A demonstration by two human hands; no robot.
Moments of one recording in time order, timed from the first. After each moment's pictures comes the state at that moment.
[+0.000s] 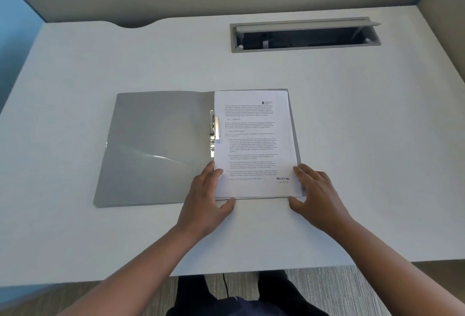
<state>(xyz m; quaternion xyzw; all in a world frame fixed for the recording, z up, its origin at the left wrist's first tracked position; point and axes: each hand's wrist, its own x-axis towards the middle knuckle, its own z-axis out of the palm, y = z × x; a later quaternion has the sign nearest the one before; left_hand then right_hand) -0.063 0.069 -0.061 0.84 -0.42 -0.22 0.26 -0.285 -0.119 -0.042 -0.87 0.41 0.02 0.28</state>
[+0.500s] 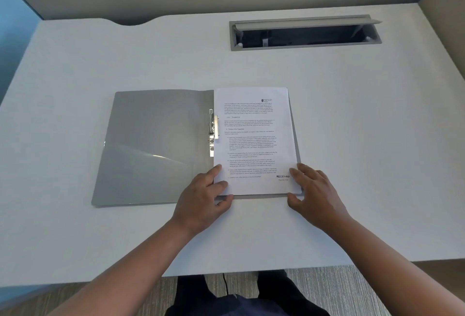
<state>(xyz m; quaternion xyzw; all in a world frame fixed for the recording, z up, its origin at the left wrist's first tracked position) -0.052 0.065 -0.061 0.81 -0.53 -0.14 0.21 -0.281 -0.121 -0.046 -0.89 0.40 0.01 0.24</state>
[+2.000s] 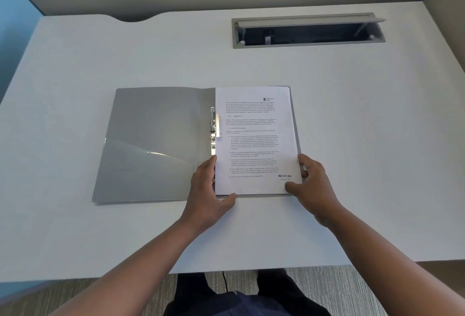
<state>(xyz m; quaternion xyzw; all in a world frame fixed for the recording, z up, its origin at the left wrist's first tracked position) -0.060 0.057 -0.061 0.81 -0.34 -0.32 0.35 -0.256 -0.125 -0.036 -0.65 0.54 -0.04 0.53</state>
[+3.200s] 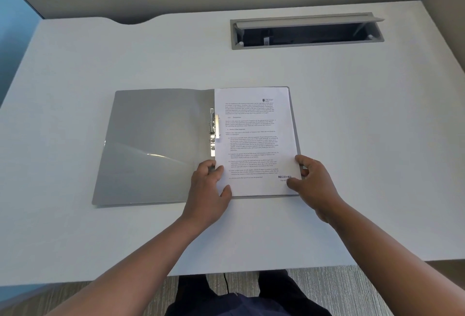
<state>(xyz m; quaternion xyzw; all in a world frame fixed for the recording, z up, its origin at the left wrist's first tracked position) -0.059 0.046 -0.055 0.85 -0.37 -0.26 0.26 -0.253 -0.136 -0.041 -0.64 0.55 -0.04 0.54</state>
